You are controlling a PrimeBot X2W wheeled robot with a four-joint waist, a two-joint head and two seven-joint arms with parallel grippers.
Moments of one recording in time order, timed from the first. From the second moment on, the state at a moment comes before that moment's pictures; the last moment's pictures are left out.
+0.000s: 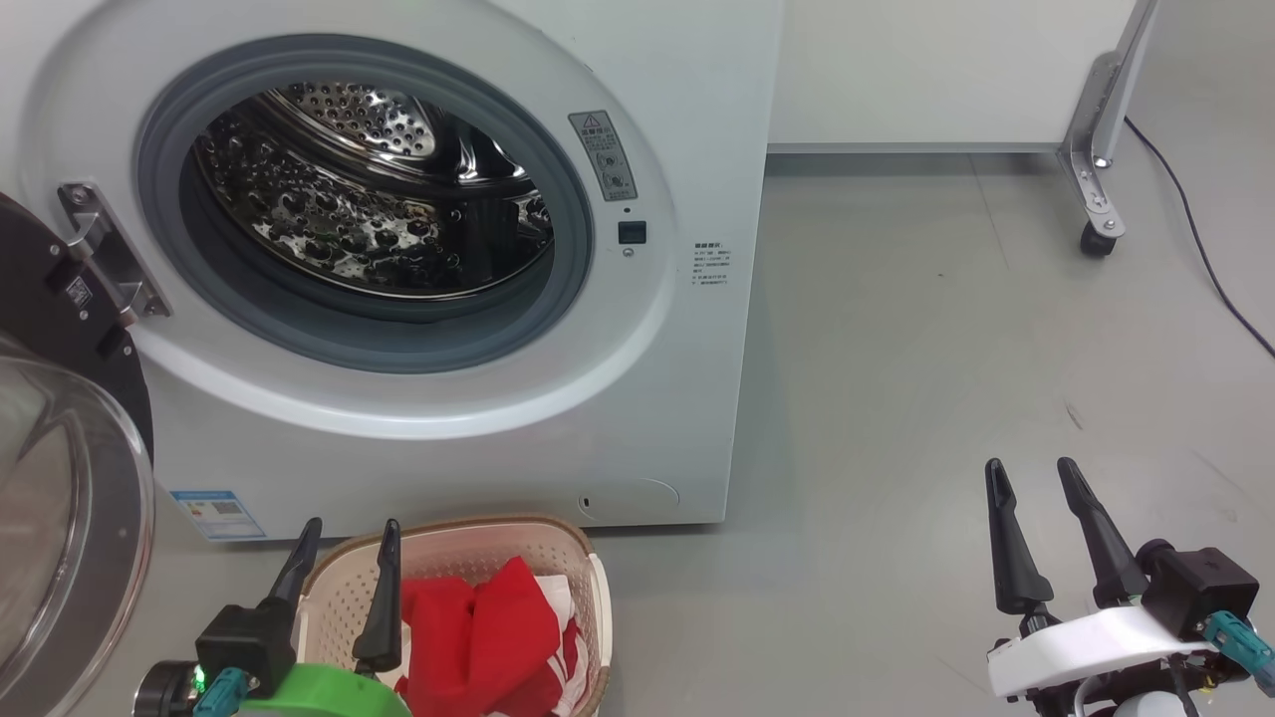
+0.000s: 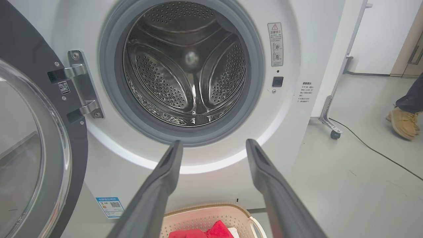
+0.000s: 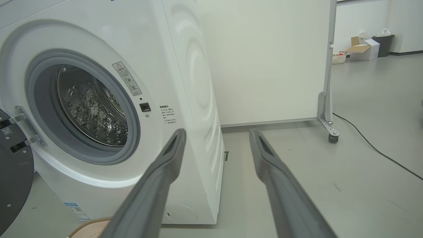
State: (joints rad) left arm 0.01 0.04 -0.13 0.25 -0.29 -0.05 -0.25; right arm 0.09 -0.13 0.15 0.09 0.44 0.12 -0.25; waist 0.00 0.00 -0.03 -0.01
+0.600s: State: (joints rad) left arm 0.01 0.04 -0.14 0.22 -0.29 -0.05 -0.25; right arm 0.09 -0.13 0.15 0.09 0.44 0.12 -0.25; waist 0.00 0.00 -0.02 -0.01
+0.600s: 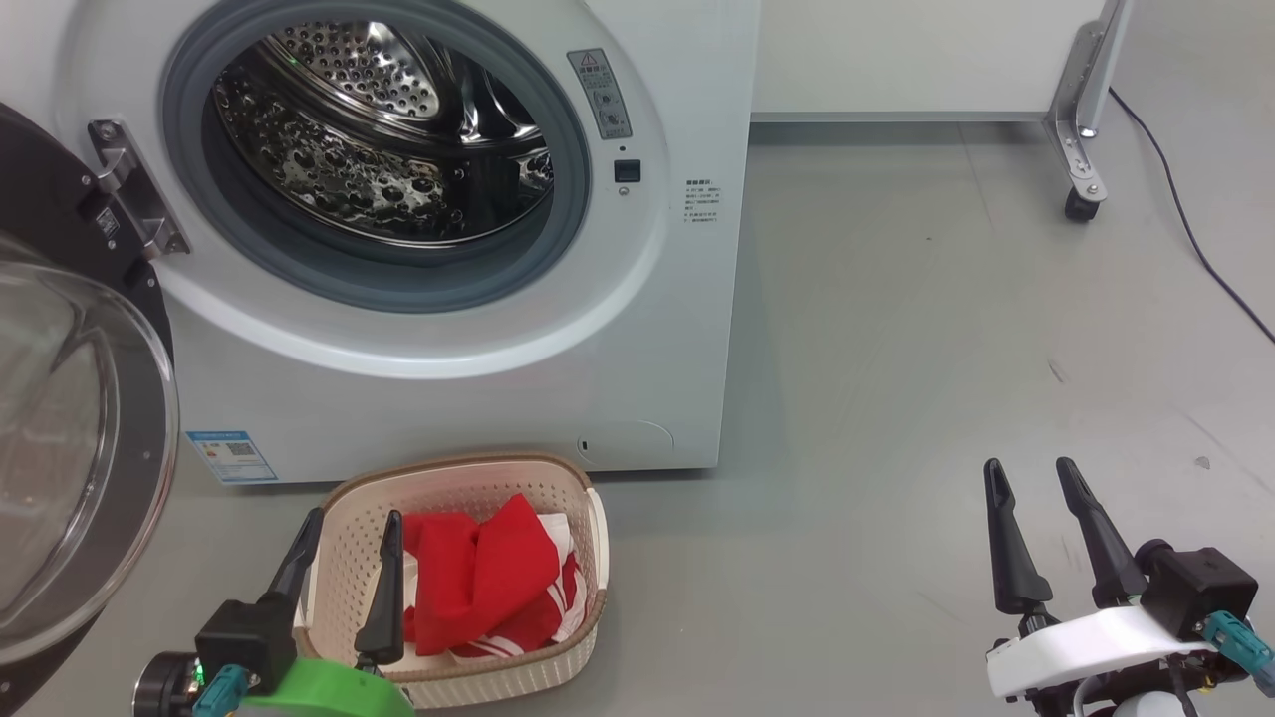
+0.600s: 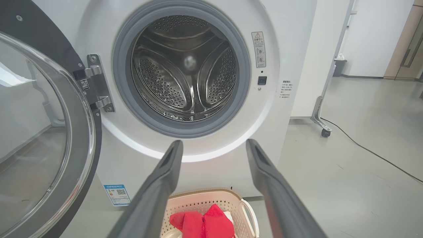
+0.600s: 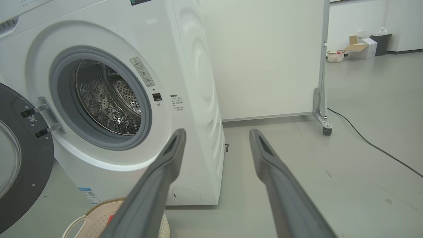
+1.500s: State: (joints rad) left arm 0.02 0.04 -0.14 0.21 -0.28 -0.05 -0.25; right arm 0.09 -0.13 0.16 0.09 0.44 0.12 -0.25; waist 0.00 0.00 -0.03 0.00
